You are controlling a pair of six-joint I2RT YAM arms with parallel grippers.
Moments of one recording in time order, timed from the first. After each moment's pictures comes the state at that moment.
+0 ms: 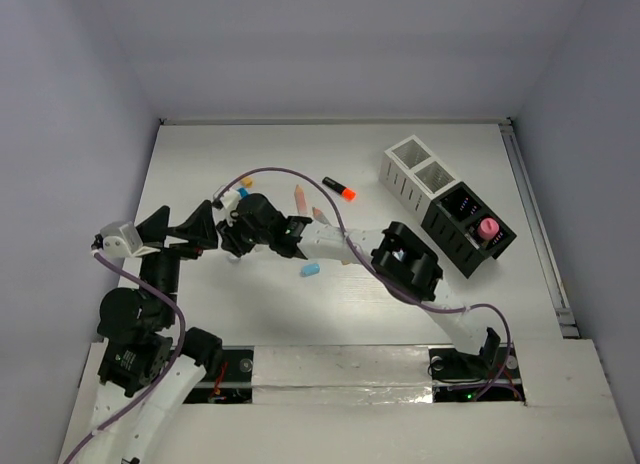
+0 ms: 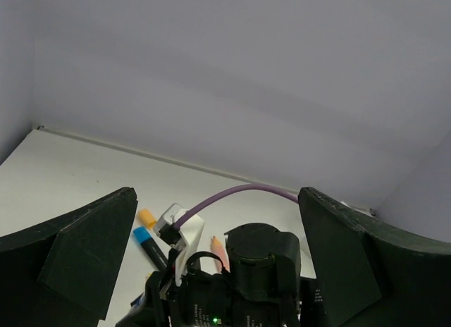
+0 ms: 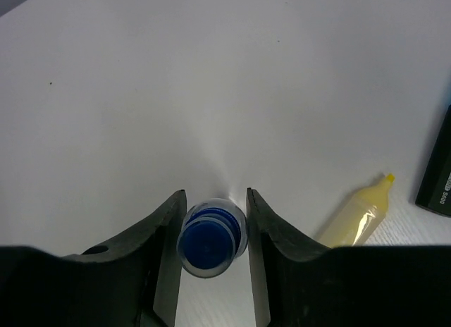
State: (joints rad) left arm -0.42 0.22 0.70 -0.15 -0.38 -0.30; right arm 1.08 2.35 1.89 0.01 -0.11 0.13
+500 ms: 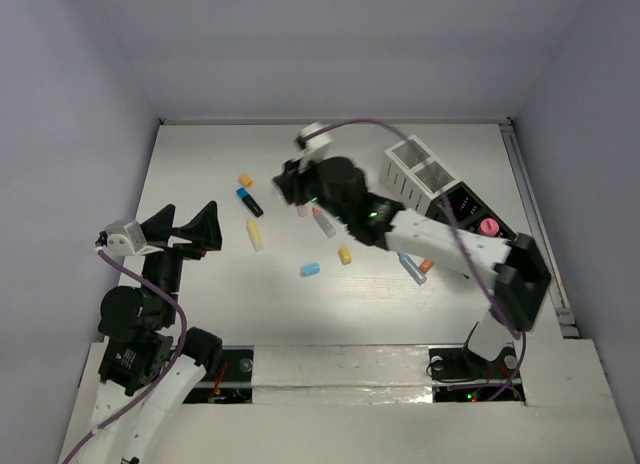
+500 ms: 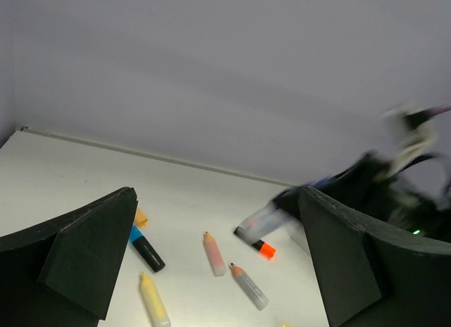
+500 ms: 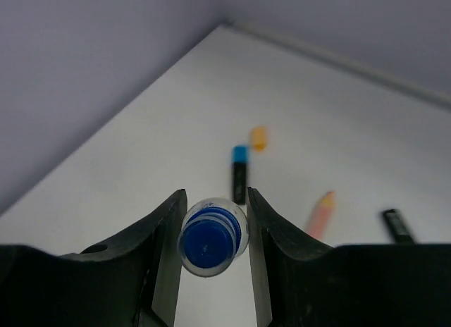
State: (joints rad) left arm -0.42 0.23 0.70 -0.15 -0.33 -0.30; right arm 0.99 1.74 1.44 0.15 0.20 0.19
